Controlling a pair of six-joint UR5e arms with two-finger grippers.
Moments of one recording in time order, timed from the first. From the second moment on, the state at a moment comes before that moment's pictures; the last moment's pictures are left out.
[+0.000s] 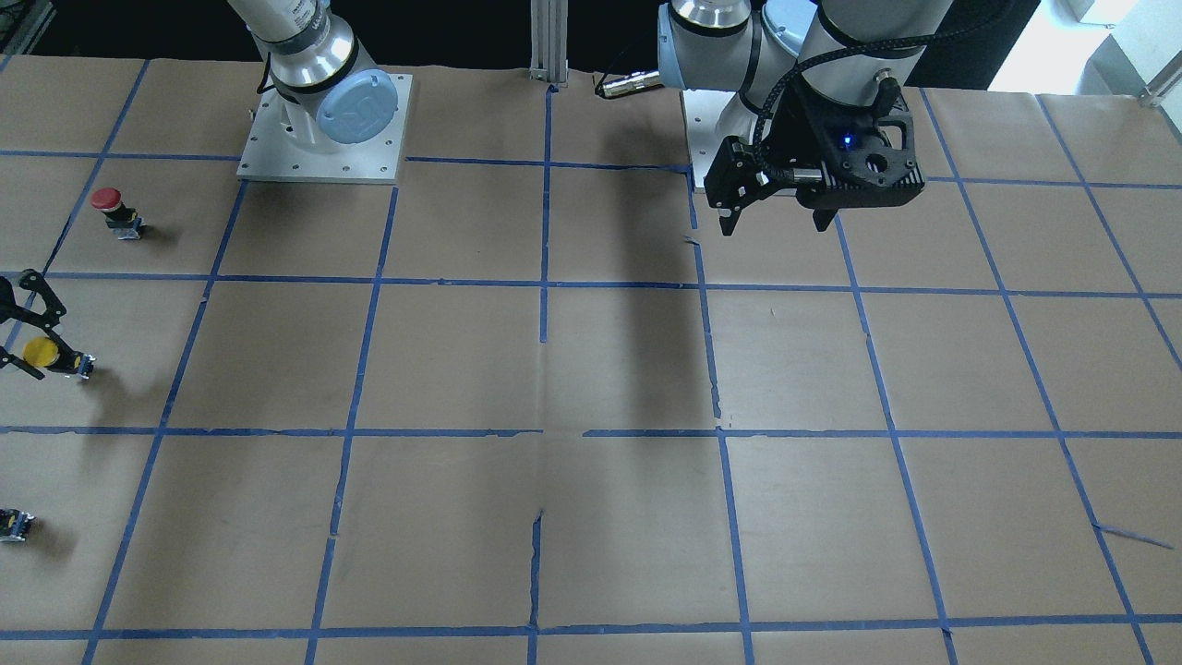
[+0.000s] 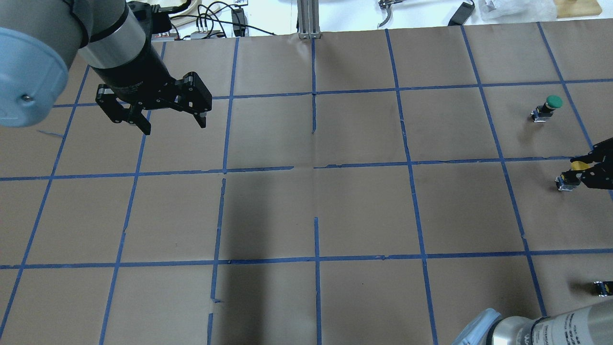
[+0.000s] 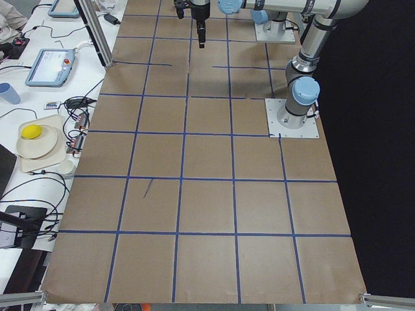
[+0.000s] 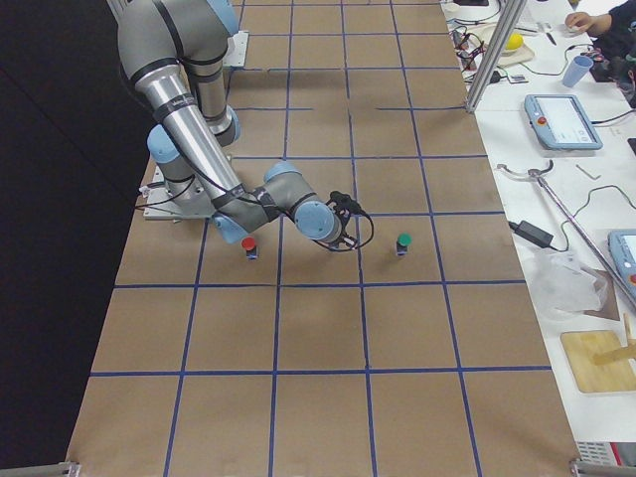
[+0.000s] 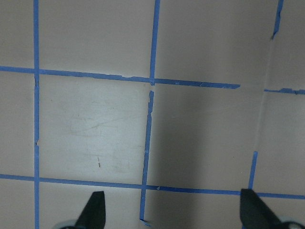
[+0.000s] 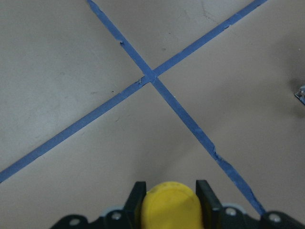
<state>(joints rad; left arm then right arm) -1.61 -1.56 -1.57 -1.60 1.56 -0.13 0.66 -1.28 1.96 -2.08 -1.12 -1.89</state>
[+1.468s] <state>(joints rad) -1.62 -1.54 -1.59 -1.61 1.56 -0.13 0.95 -1.61 1.79 -1.70 -1.44 -0.91</state>
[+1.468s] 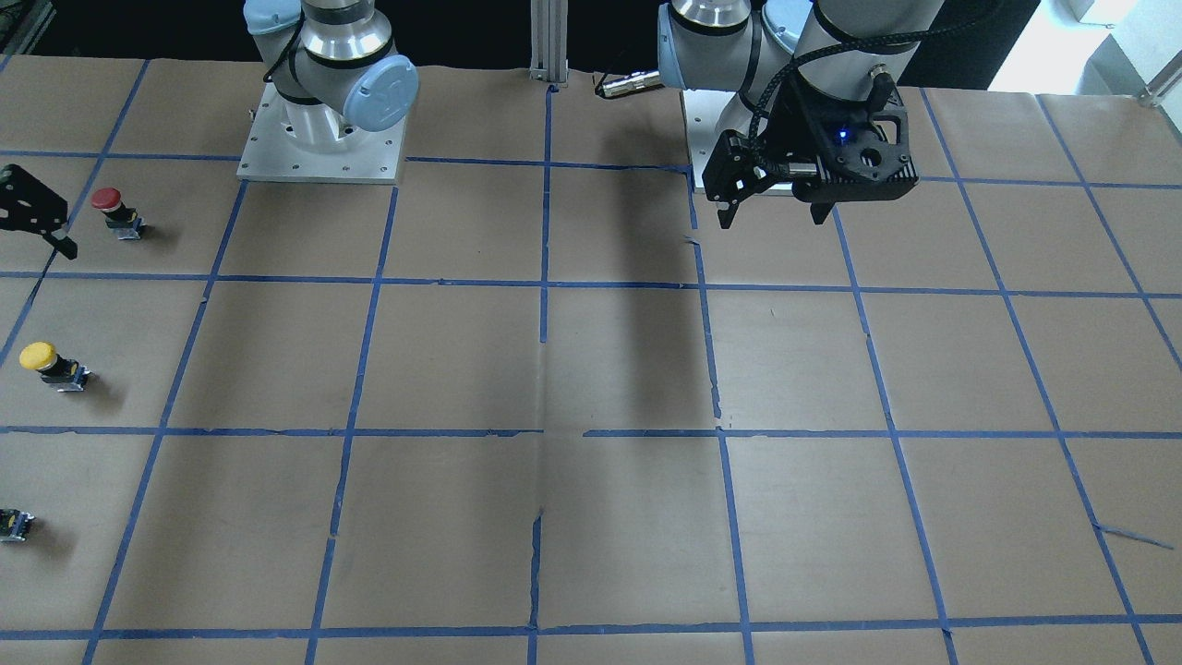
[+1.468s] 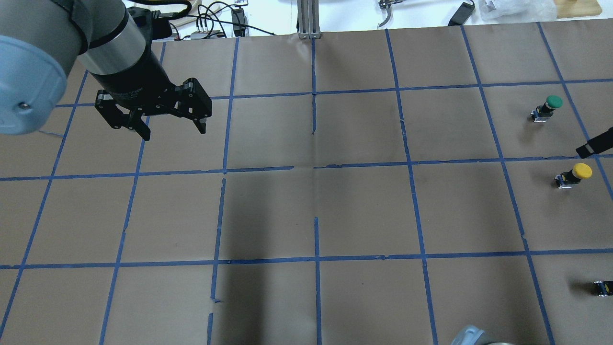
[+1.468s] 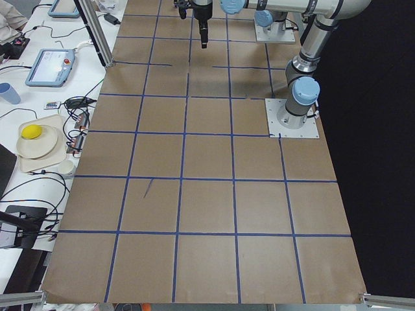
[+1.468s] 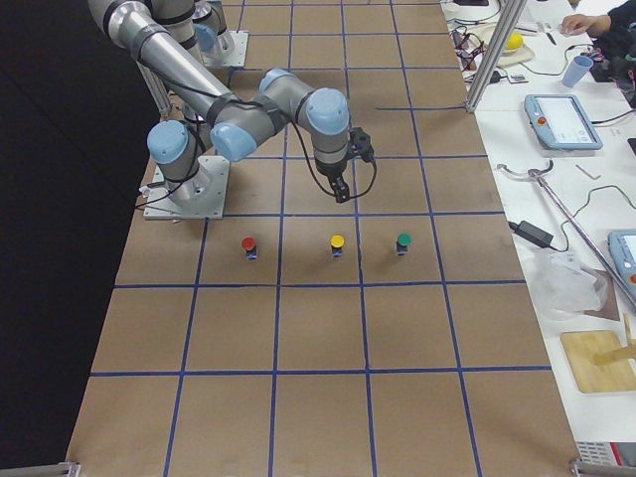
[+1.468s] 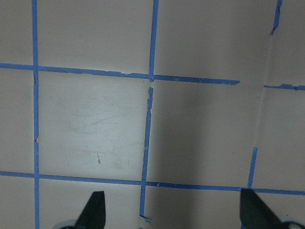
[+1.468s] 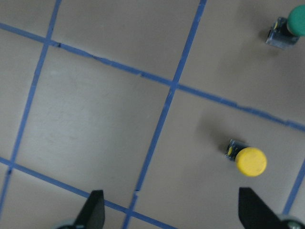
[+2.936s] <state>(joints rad) -1.62 -1.54 -1.59 -1.61 1.56 -0.13 1.57 -1.70 1.64 -1.44 -1.56 0.25</state>
